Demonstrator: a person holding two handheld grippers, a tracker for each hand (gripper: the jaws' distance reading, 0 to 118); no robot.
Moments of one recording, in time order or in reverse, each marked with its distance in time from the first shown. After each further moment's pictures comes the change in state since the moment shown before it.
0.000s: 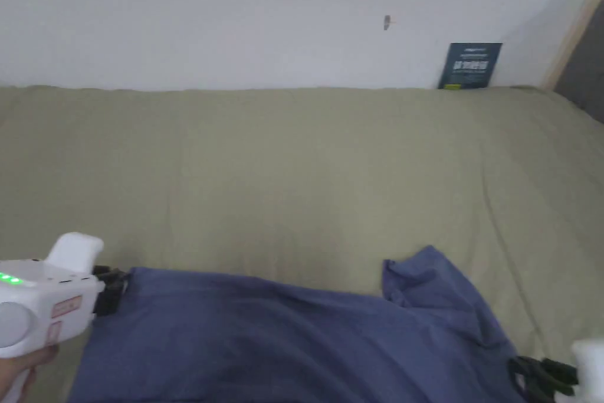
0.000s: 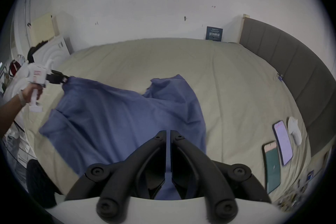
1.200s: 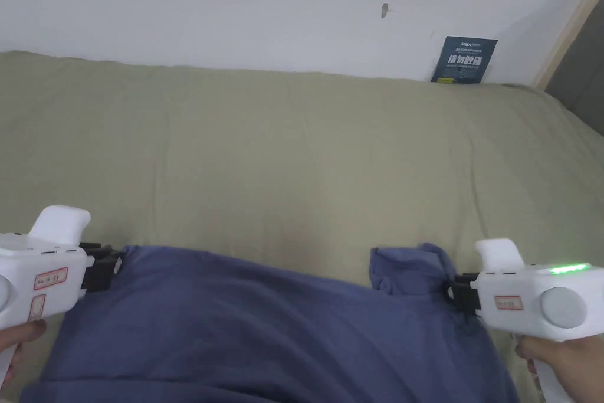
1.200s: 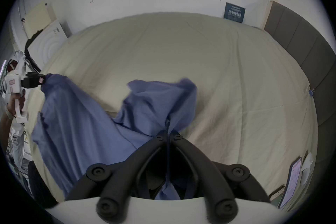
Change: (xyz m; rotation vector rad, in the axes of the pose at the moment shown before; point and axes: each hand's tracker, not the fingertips) left arm 0.021 0.009 0.021 0.011 -0.049 0.089; right arm 0.040 0.074 -0.123 -0.156 0.128 0.031
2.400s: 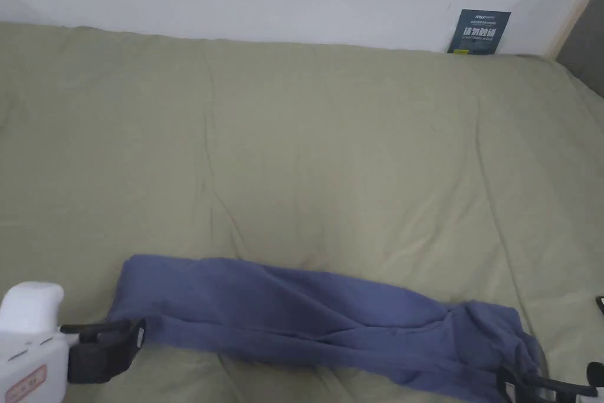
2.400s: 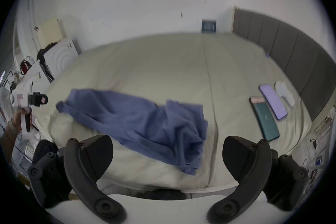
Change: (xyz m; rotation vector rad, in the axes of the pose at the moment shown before) left arm 0.075 -0.202 0.216 0.145 0.100 0.159; right arm -0.092 -0.239 0.229 0.267 -0.068 -0.102
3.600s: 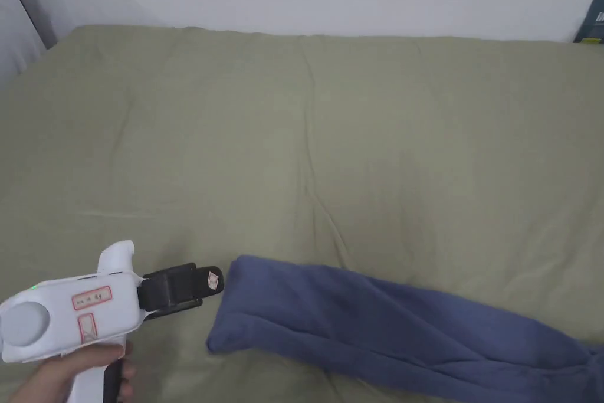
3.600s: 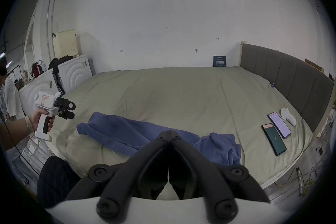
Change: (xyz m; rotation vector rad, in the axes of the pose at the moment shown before) left arm -0.148 0.021 -0.102 -0.156 -0.398 0.523; right arm -0.109 0.005 0.020 0.211 0.031 0.040
